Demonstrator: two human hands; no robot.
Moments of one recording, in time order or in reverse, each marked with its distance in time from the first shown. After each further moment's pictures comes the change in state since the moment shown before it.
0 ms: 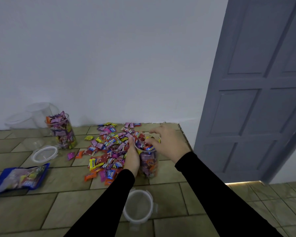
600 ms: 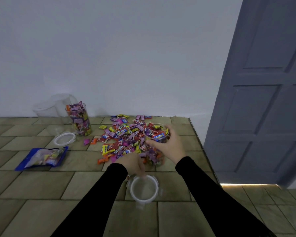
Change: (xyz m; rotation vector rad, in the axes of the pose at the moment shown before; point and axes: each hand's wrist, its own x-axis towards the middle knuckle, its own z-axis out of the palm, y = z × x) left_hand -0.068 0.032 -0.036 1.389 -0.360 -0.059; right_hand -0.024 0.023 0.052 0.732 0.112 0.149
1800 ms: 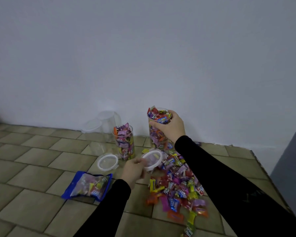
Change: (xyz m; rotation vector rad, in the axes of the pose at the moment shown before) left_hand 0.003 -0.131 -0.096 -1.212 0.565 -0.246; right_hand 0.164 -0.102 0.168 0.087 -0.062 -0.180
